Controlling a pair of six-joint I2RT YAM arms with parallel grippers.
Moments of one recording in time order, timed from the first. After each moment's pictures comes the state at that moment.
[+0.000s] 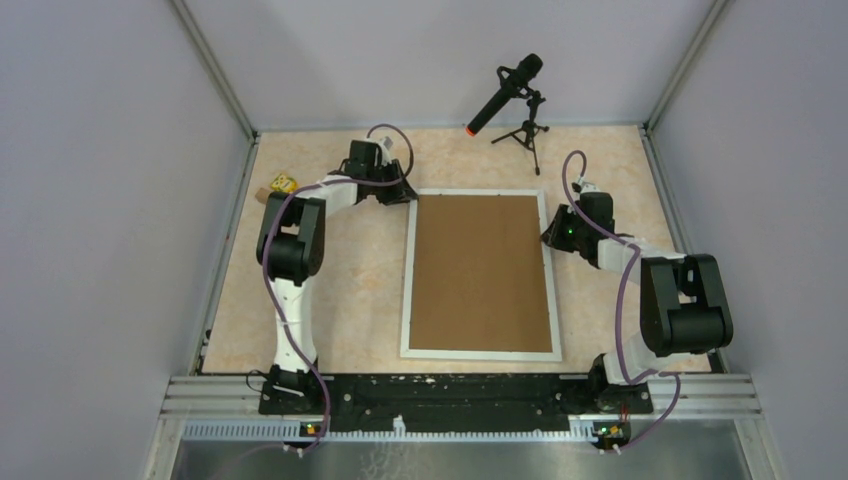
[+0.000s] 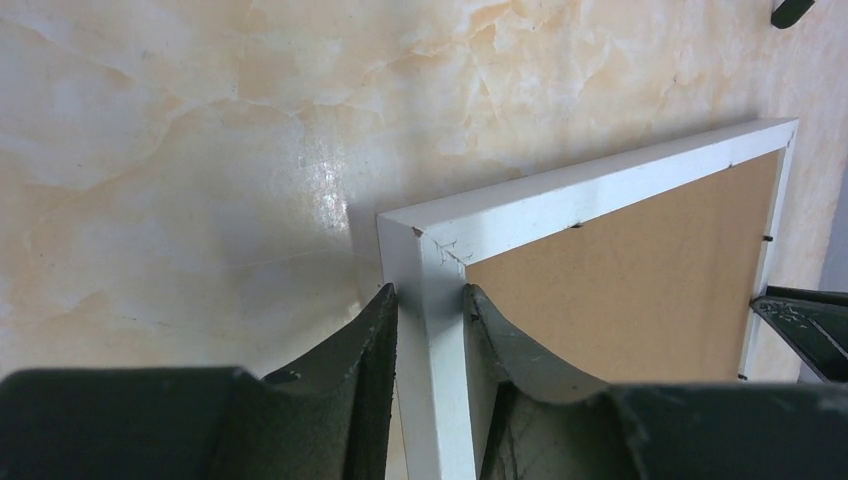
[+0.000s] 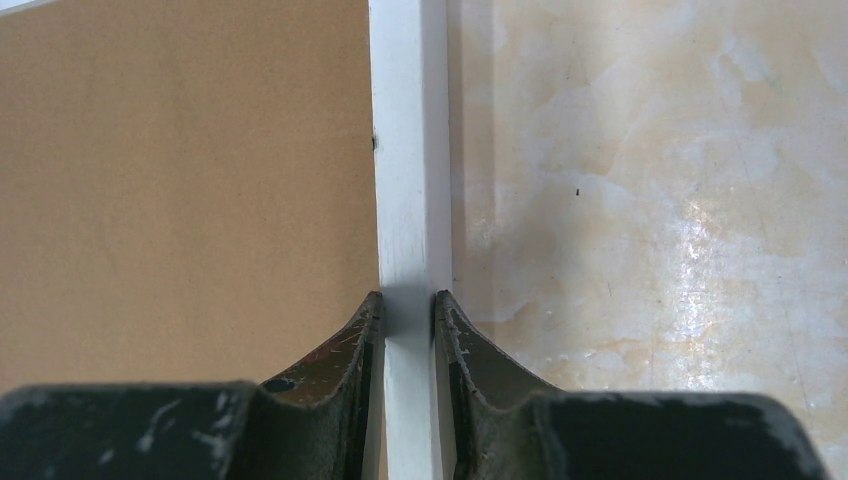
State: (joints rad) left arm -0.23 2.18 1.53 -0.12 0.46 -0.50; right arm 0.08 1.55 0.70 0.09 -0.19 0.34
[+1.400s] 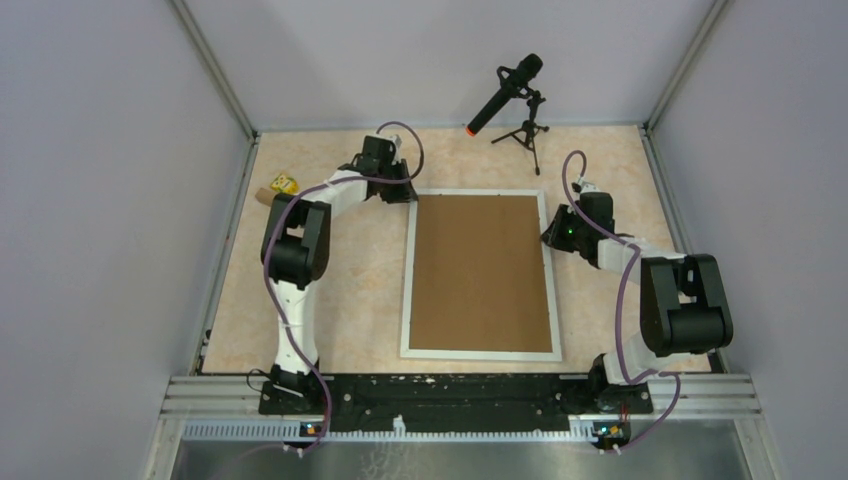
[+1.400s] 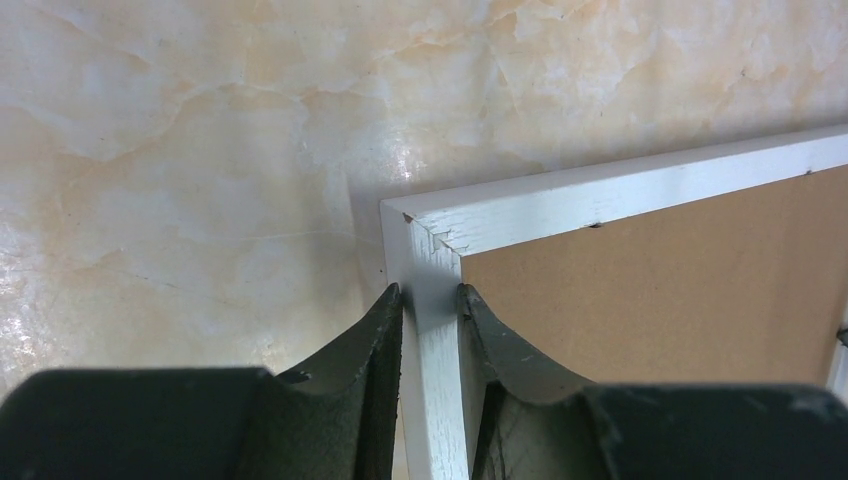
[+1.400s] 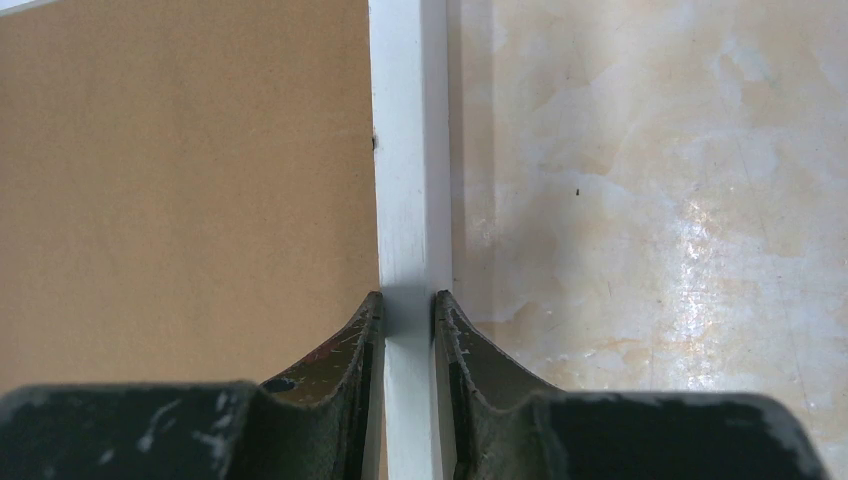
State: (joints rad) left arm -0.30 2.16 1.58 -0.25 0.28 -0.44; right arm 0.08 1.55 0.70 0.09 -0.19 0.34
